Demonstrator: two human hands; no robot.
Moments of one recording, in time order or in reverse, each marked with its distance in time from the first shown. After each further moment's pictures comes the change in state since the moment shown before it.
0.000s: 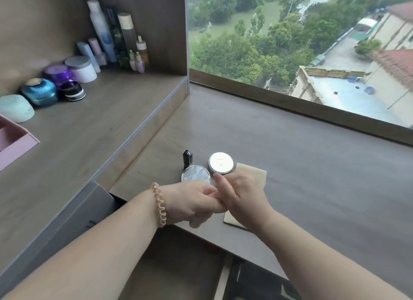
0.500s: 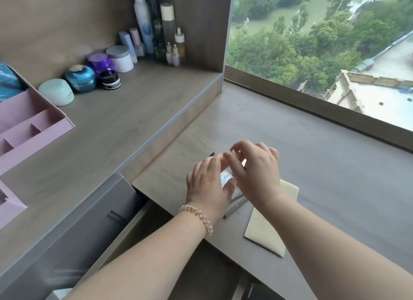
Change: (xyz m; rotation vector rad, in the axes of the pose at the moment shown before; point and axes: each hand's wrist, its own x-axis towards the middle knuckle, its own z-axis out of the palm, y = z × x) left_hand 0.042 -0.036 0.002 0.503 1.102 -0.058; right_hand 0.072 0.010 0.026 -0.255 0.212 -0.034
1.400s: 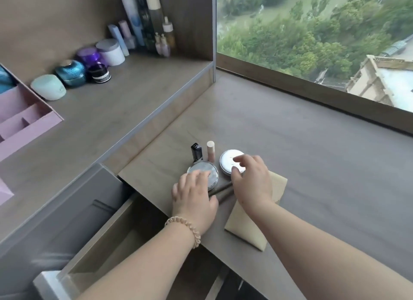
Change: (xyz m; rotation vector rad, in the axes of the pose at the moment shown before) left_hand -0.030 0.004 0.056 0.318 -0.035 -0.108; right_hand -0.033 0.074 0.012 0.099 -0.204 0.404
